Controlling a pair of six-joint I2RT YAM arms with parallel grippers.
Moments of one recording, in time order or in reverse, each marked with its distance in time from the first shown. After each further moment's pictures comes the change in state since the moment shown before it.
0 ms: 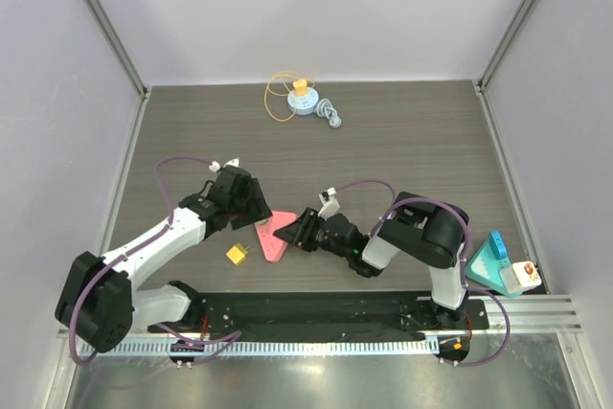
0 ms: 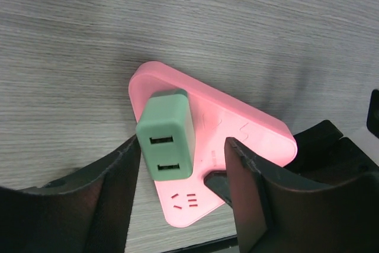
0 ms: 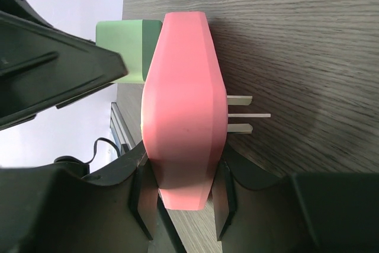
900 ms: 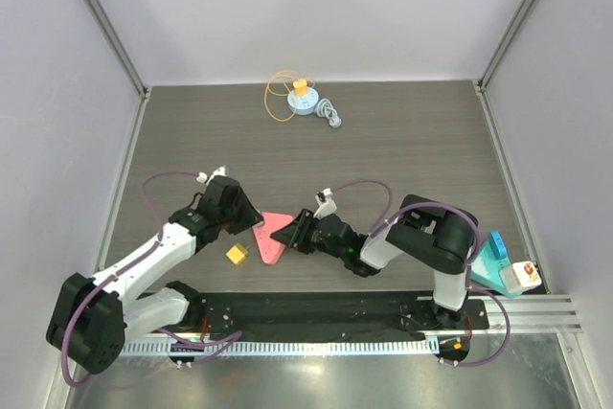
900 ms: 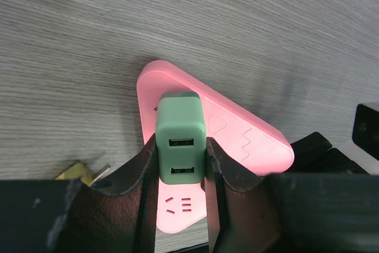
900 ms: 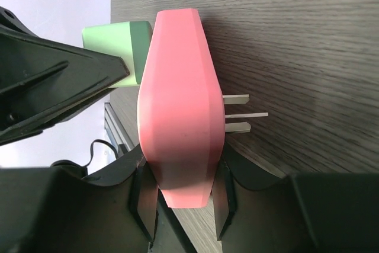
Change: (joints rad) left arm 0.027 -0.114 -0.113 0.057 0.021 -0.106; right arm 0.025 -0.061 0.042 -0.178 0.048 0.025
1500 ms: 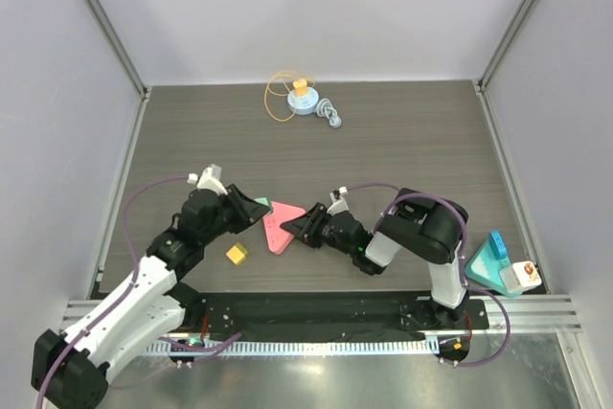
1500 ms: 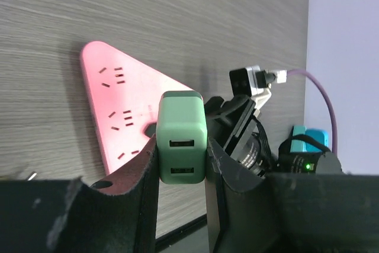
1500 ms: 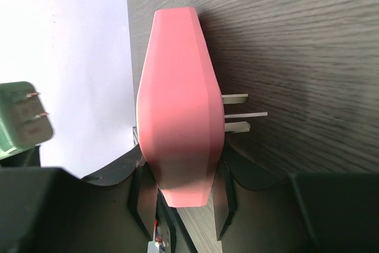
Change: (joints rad) left arm -0.013 -0.320 -0.118 0.177 0.104 -0.040; right arm -0.085 0.081 -0.067 0.193 -0.033 0.143
